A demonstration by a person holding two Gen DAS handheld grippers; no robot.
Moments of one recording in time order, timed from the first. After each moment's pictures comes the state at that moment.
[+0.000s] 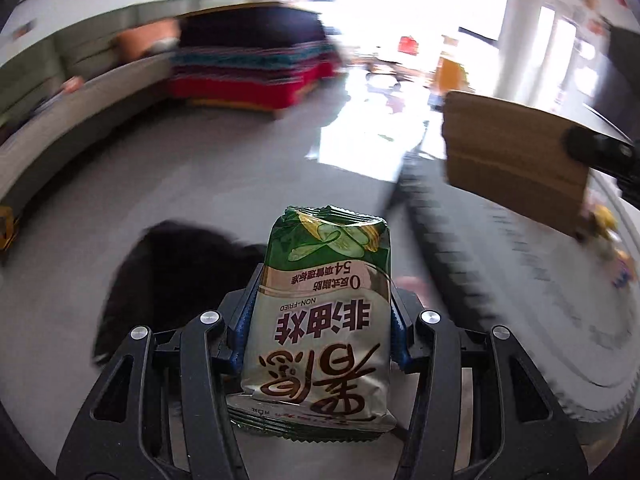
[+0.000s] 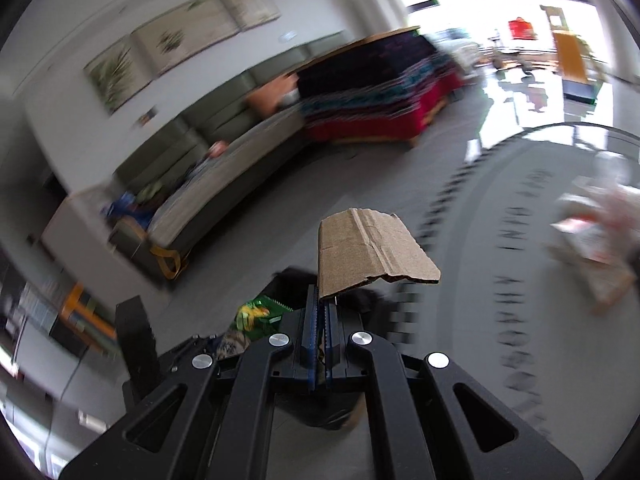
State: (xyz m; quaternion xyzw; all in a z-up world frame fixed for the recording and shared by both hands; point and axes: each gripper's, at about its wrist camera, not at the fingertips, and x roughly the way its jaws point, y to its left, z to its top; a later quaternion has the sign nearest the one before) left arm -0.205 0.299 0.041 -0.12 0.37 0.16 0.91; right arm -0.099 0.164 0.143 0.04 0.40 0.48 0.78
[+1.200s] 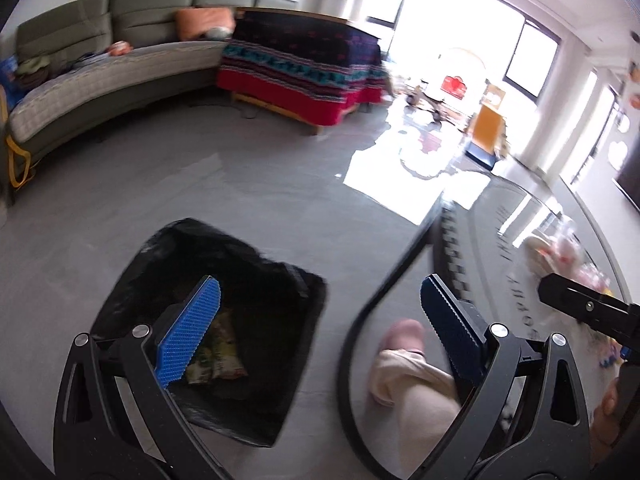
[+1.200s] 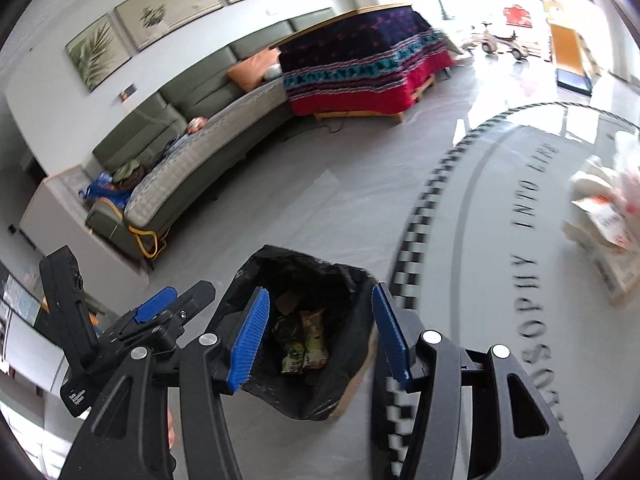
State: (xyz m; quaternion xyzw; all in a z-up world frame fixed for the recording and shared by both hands) left arm -0.184 0.323 0.065 -0.19 0.32 0.19 0.91; right arm -0.072 0.142 0.112 0.03 0.43 0.41 0.81
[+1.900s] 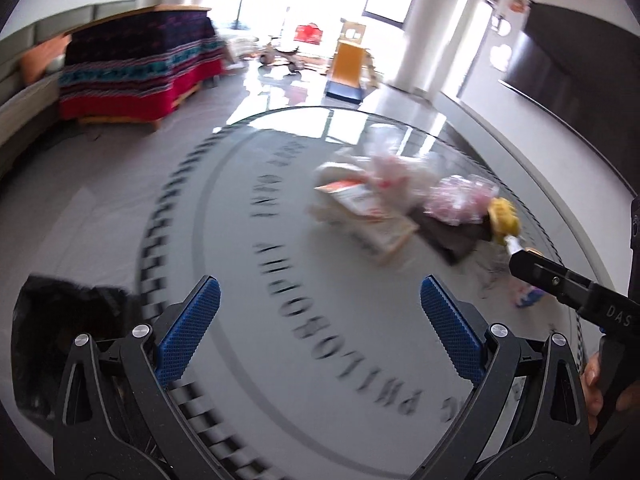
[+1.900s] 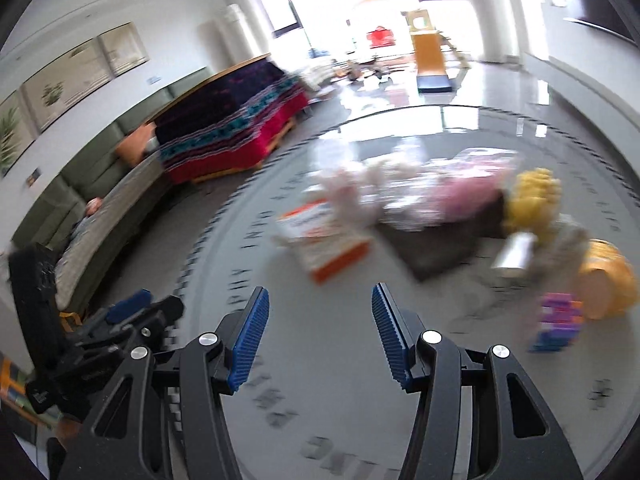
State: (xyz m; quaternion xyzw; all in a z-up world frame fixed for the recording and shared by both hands) left arm -0.062 0.108 0.076 -0.10 0.36 -0.05 0.92; right arm -0.037 -0.118 0.116 0.09 0.39 0.19 0.90
